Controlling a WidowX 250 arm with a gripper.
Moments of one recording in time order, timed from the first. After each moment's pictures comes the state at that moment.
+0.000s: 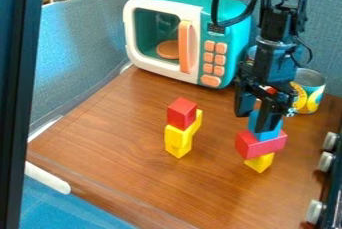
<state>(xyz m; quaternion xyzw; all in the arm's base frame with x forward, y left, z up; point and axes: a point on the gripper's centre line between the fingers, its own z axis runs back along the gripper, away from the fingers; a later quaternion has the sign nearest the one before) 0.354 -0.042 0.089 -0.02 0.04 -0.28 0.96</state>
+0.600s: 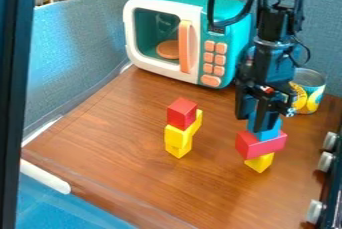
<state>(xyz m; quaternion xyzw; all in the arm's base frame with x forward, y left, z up) 0.349 -0.039 0.090 -0.03 0.03 -0.26 0.96</state>
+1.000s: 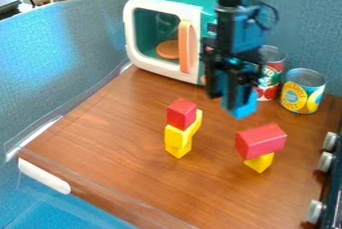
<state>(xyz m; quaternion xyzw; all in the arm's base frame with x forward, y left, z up) 0.314 -0.007 0.138 -0.06 -0.04 -0.22 0.97</state>
